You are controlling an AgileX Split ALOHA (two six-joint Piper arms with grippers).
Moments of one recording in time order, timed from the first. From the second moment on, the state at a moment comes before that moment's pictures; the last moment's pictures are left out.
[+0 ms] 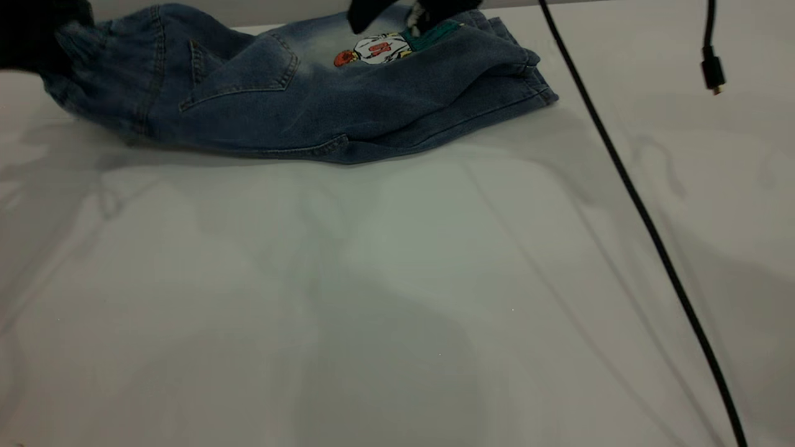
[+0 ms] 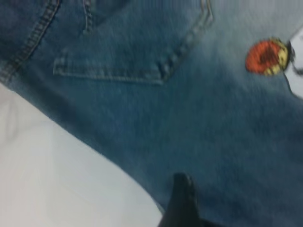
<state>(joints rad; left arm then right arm) 0.08 1.99 -1.12 -0.18 0.09 0.08 0.42 2.40 -1.93 0.69 0.70 -0.50</state>
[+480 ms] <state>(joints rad) 0.00 1.85 -1.12 -0.18 0.21 0.10 0.48 2.48 -1.93 0.74 0.56 -0.50</state>
